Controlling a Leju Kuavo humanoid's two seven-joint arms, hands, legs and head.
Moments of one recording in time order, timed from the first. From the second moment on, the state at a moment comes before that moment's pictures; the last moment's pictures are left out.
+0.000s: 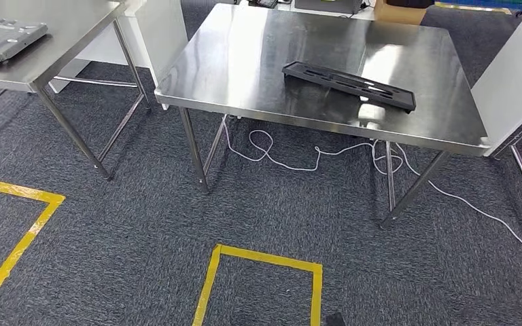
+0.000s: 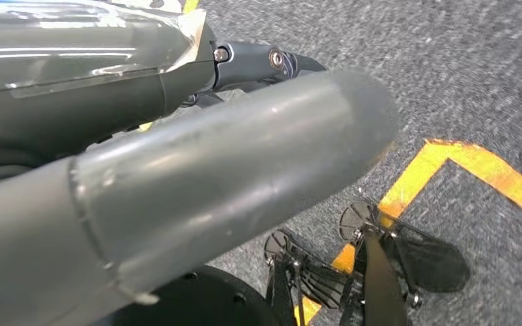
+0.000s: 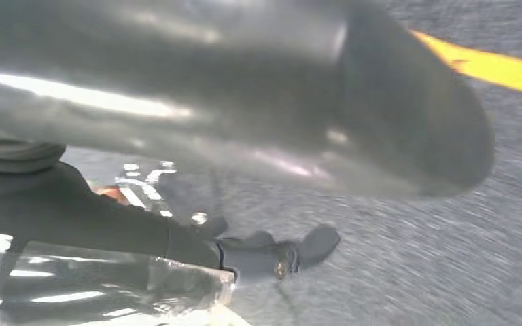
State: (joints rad) left arm -0.12 -0.24 1.30 -0.21 -0.84 0.30 -0.10; right arm -0.16 0.09 0.13 -0.19 0.34 -0.69 0.07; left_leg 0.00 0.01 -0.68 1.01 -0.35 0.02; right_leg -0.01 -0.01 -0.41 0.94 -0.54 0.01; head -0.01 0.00
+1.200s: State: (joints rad) left arm -0.10 -0.21 1.12 -0.21 -1.09 0.24 -0.01; right arm -0.10 0.09 -0.13 -0.18 0.18 -0.68 0.09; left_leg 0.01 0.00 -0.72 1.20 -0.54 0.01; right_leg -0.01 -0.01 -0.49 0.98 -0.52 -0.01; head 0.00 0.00
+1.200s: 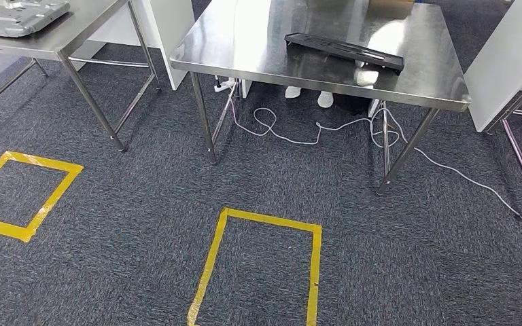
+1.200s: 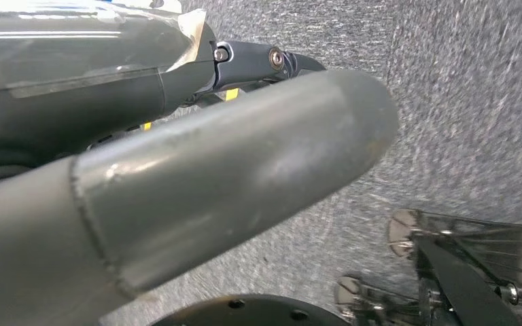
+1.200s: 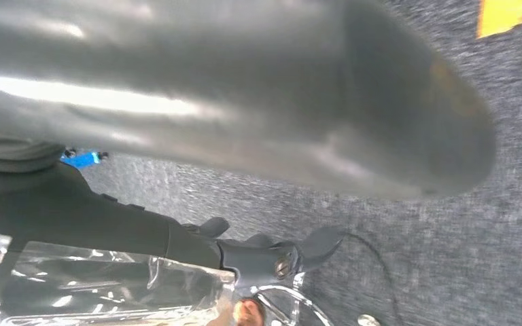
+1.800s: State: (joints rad) left arm -0.10 -0.20 1.05 -0.21 -1.16 0.23 0.01; right arm -0.08 0.10 -0.21 -0.18 0.18 -0.69 0.11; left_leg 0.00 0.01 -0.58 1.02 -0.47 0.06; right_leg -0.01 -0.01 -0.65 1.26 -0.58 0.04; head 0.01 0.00
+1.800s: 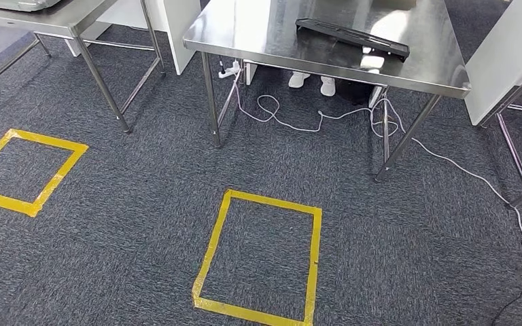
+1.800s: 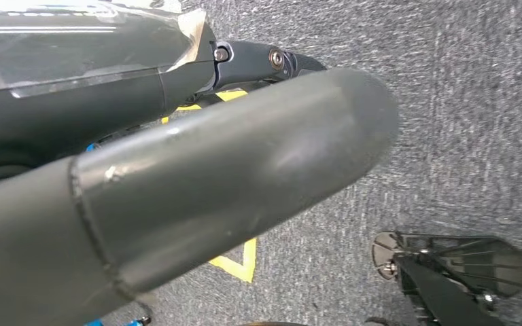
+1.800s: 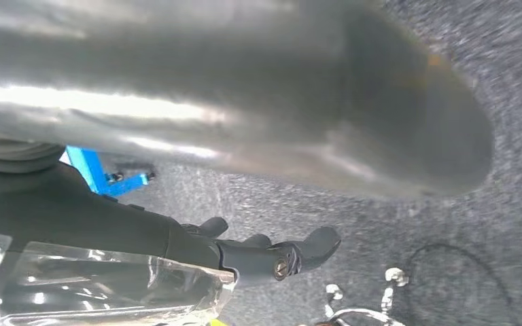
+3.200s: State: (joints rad) left arm -0.11 -0.19 1.00 -0.21 -1.22 0.20 0.00; right arm -0.07 0.13 -0.50 -0.20 0.50 -0.70 0.11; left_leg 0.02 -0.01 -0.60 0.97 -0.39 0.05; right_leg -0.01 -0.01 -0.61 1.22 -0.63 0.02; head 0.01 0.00
